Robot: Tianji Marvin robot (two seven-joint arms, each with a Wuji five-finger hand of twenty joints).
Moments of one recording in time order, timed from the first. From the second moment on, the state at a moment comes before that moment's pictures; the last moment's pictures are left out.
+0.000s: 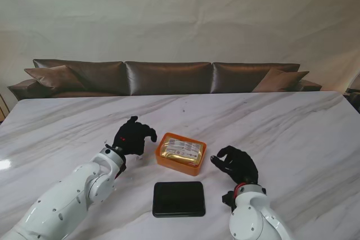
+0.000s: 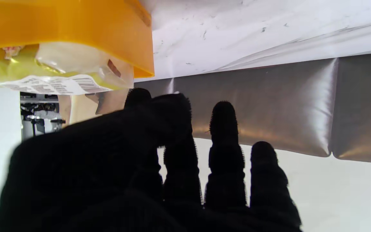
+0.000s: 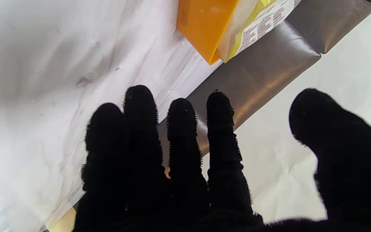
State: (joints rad) left arm 1.23 -1.10 -0.87 -1.19 1.00 -0.11 0.41; right arm -1.76 -1.23 1.16 -1.74 -0.45 0.38 -0.44; left_hand 0.77 -0.69 1.14 -0.04 0.68 -0.31 0.85 0.48 0.72 -0.22 0.63 0.43 0.62 -0.05 0.52 0.47 0.40 -0.01 -0.13 0.47; right_hand 0.25 -0.56 0.89 0.17 0.66 -0.01 0.74 0.53 0.75 0.09 0.83 0.74 0.81 0.18 0.83 0.58 0.57 0.16 1.38 0.53
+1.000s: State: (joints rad) left arm 1.14 -1.10 -0.66 -1.07 1.09 -0.03 0.61; right arm -1.77 -1.24 1.16 -1.74 -0.41 0.35 -0.46; left_hand 0.73 -0.76 1.10 -0.15 0.85 -0.36 0.76 0.41 0.84 -0.26 0.57 0.43 0.55 -0.06 0.59 0.40 0.35 -0.02 -0.14 0.50; right_hand 0.25 -0.56 0.89 0.16 0.68 -0.01 0.73 0.53 0.75 0.09 0.83 0.74 0.81 0.18 0.83 0.58 0.57 0.16 1.38 0.53
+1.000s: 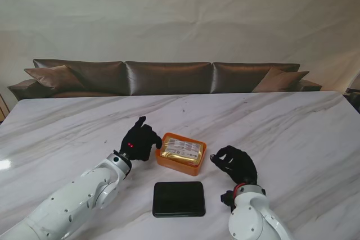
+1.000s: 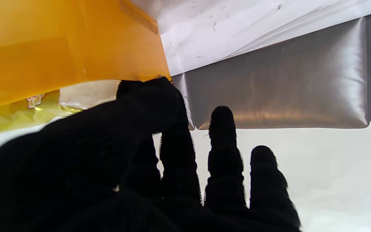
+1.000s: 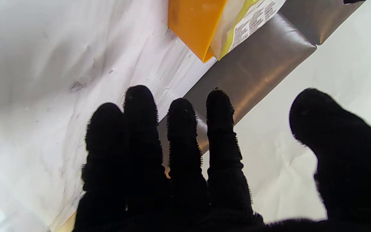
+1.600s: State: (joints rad) left arm 1.19 -1.07 -0.71 -1.13 1.16 -0.03 0.56; right arm -1.77 -1.24 1.15 -1.74 -0.40 0.34 -0.47; left_hand 0.70 -0.76 1.09 -0.19 0.90 -0.42 0.77 0.34 0.88 -0.27 0.54 0.43 0.54 -0.08 0.58 0.40 0.31 -0.01 -0.14 0.53; right_hand 0.25 -0.56 0.90 0.16 0.71 -0.01 0.73 0.53 0.75 0.09 0.83 0.74 0.81 0.18 0.83 0.58 0.57 0.16 1.38 0.53
